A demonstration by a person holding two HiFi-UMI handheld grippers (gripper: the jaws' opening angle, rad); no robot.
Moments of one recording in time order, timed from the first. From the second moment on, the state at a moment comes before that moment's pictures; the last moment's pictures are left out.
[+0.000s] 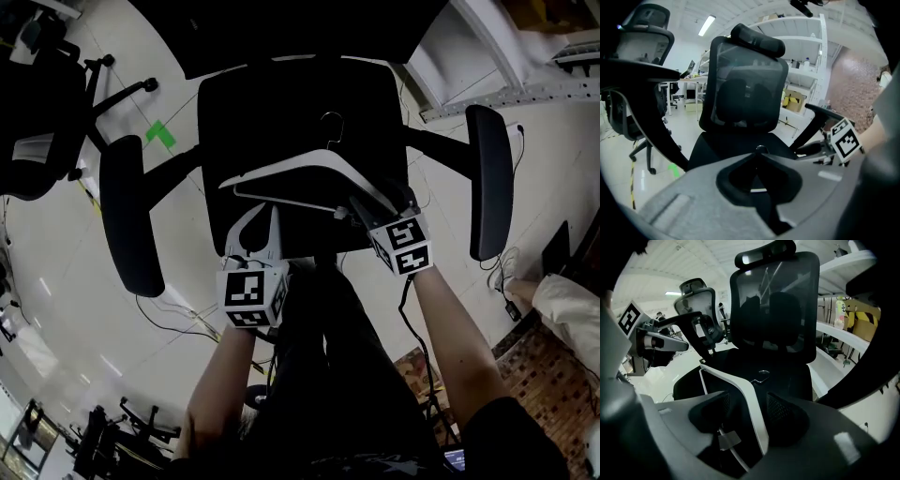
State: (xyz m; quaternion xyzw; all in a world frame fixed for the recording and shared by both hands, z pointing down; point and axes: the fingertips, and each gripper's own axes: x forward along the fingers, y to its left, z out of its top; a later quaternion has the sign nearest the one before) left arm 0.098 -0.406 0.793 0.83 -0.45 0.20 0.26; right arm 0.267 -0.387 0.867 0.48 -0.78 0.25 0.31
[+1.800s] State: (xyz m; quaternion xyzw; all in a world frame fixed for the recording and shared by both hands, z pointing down) left arm 0.084 -0.406 0.831 0.80 -0.47 0.22 0.29; right arm 0.263 -0.384 0.931 0.40 -0.73 0.24 0.50
